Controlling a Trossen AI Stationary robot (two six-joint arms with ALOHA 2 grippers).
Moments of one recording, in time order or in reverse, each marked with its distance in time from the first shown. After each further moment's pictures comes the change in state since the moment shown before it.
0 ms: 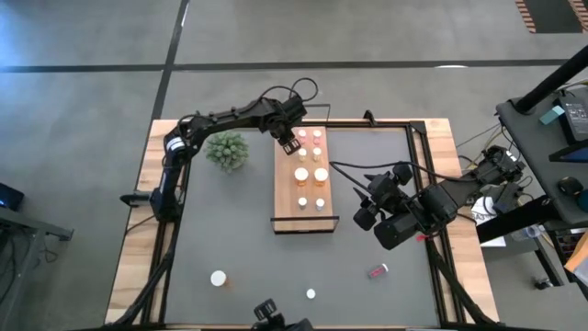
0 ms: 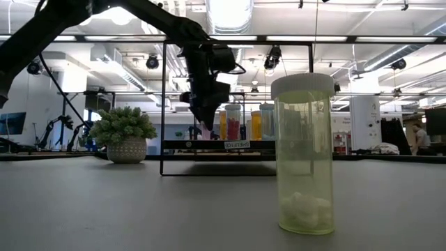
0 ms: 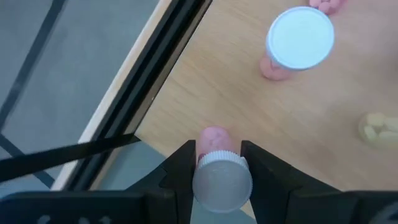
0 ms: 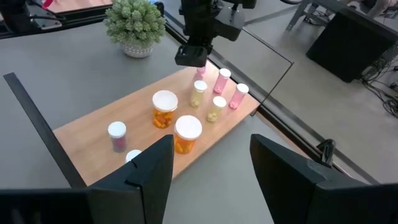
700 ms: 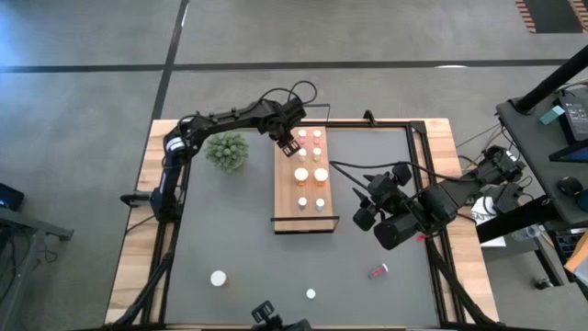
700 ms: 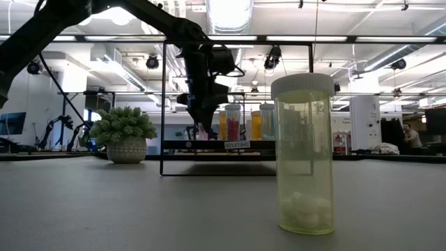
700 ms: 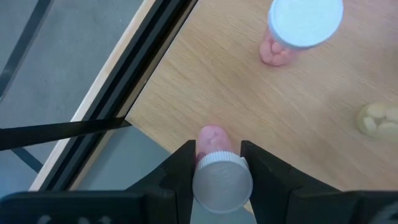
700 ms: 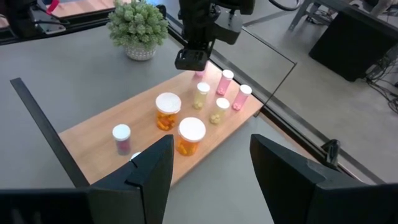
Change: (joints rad) left arm -0.001 -0.002 -0.024 -0.015 0.009 -0.051; right arm 0.000 0.000 0.000 0.019 0.000 0.000
